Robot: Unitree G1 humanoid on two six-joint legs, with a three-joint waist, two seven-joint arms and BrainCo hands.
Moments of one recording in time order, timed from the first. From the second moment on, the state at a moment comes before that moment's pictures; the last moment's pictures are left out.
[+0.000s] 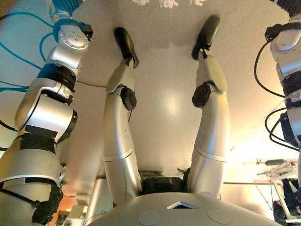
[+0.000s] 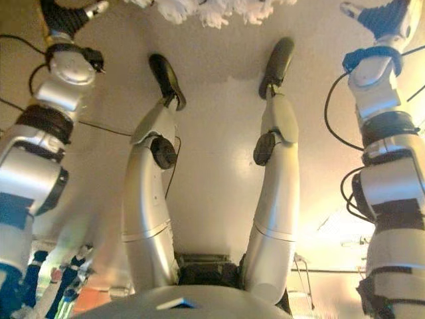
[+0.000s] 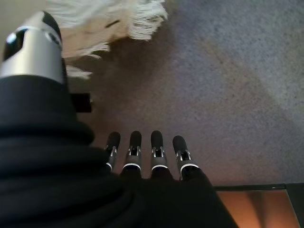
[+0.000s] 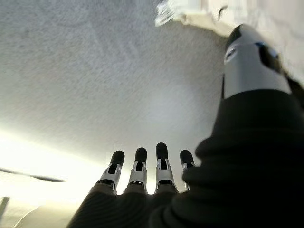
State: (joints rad) left arm -1.22 0.60 -0.63 1.10 -0.25 -0.16 0.64; right arm -1.17 -0.76 0.52 1.02 0.10 -0.23 -0.61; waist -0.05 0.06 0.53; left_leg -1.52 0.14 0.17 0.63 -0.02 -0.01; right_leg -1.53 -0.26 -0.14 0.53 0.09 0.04
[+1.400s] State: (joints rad) left arm -0.74 0.53 -0.53 0.59 -0.73 -0.33 -0.18; right arm -0.83 -0.66 0.34 0.49 0.59 -0.34 0.06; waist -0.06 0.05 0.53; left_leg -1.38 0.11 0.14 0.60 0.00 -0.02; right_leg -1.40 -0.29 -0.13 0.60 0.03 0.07
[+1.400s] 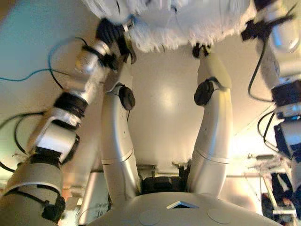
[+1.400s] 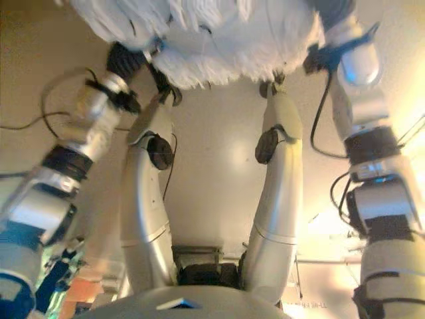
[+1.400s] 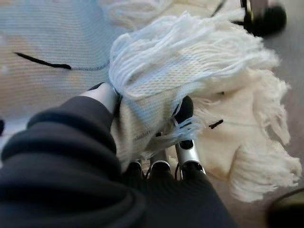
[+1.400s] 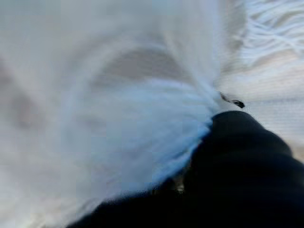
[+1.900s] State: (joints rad) left arm -0.22 0.49 -0.39 0.32 -0.72 -0.35 -0.22; right arm -0.18 -0.52 0.20 0.16 0.53 -0.42 0.14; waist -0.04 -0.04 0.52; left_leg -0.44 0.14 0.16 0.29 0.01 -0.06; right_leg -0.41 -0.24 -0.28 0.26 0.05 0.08
